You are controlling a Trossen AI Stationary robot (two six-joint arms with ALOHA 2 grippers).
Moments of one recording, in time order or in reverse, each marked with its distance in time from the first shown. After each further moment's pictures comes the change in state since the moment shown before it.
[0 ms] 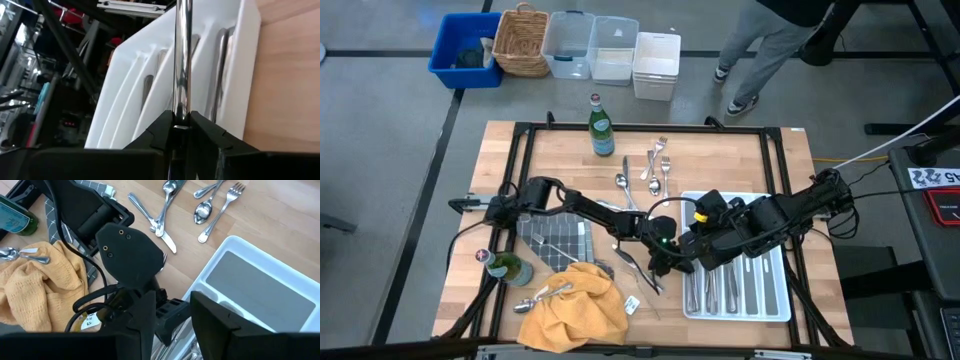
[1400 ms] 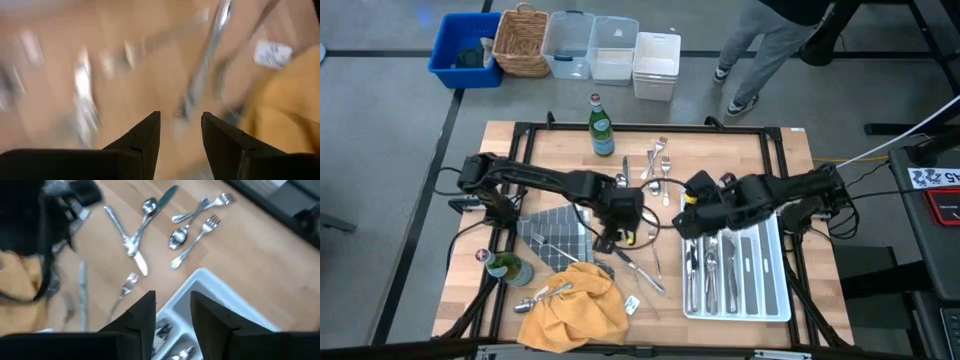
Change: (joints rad) left arm 0.060 -0.539 0.000 -1.343 -0.227 -1.115; right arm -0.164 0.000 0.000 -0.007 0.012 -0.301
